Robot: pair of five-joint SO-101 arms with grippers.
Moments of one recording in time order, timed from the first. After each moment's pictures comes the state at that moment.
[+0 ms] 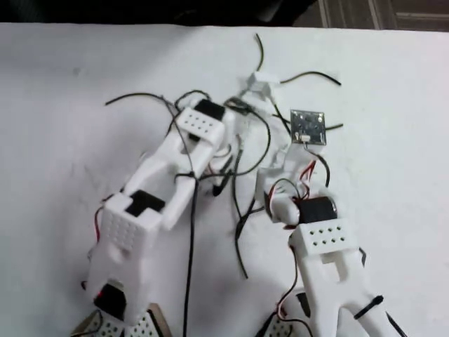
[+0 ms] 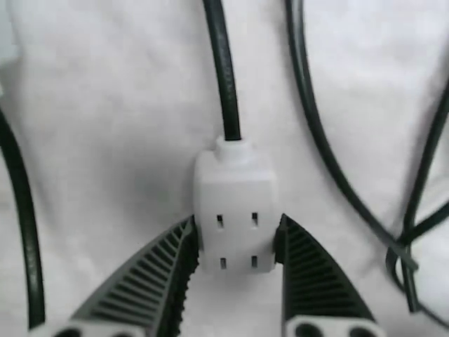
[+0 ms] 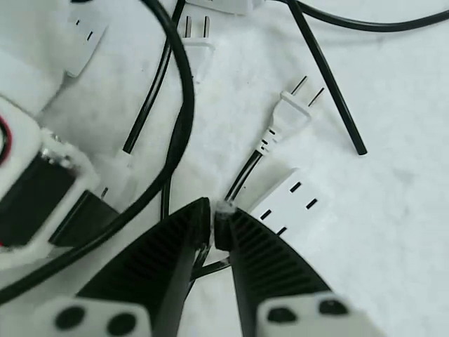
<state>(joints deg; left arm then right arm) 20.8 36.5 -18.6 90.5 -3.5 -13.7 -43.8 57.9 47.4 -11.6</state>
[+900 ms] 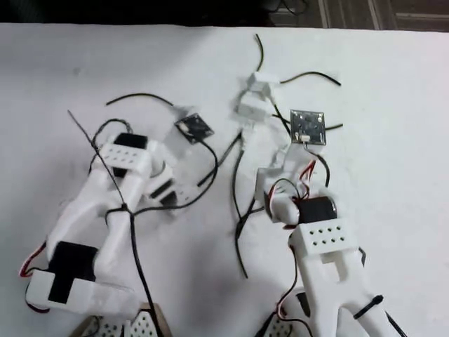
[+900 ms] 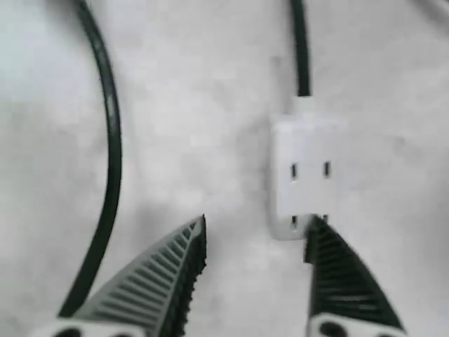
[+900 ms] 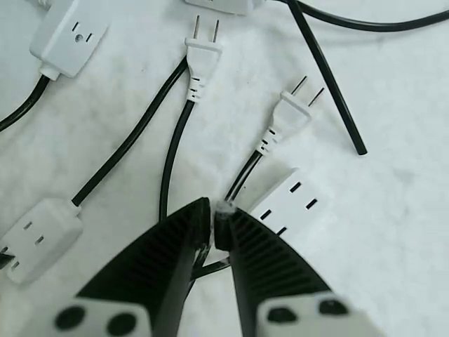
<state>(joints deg) 5.0 -1.1 31.6 64.7 -38.5 -13.7 -43.8 57.9 47.4 -11.6</state>
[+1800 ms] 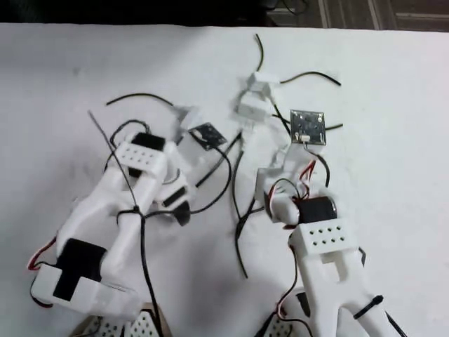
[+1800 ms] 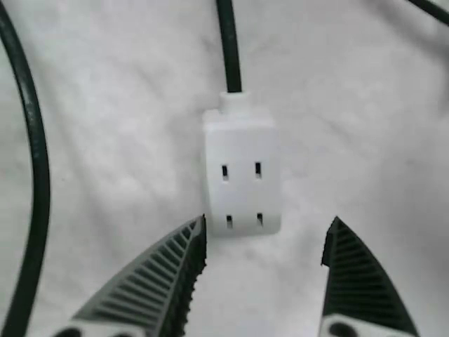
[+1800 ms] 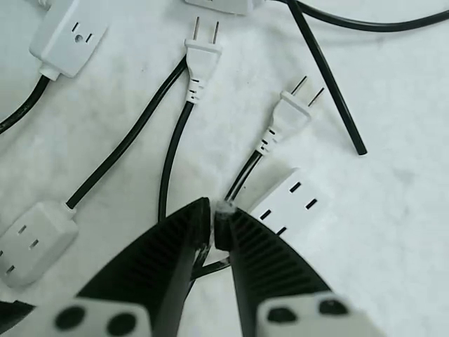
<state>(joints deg) 10.3 -0.8 30.2 71.4 -31.5 -13.7 -43.8 57.9 47.4 -11.6</state>
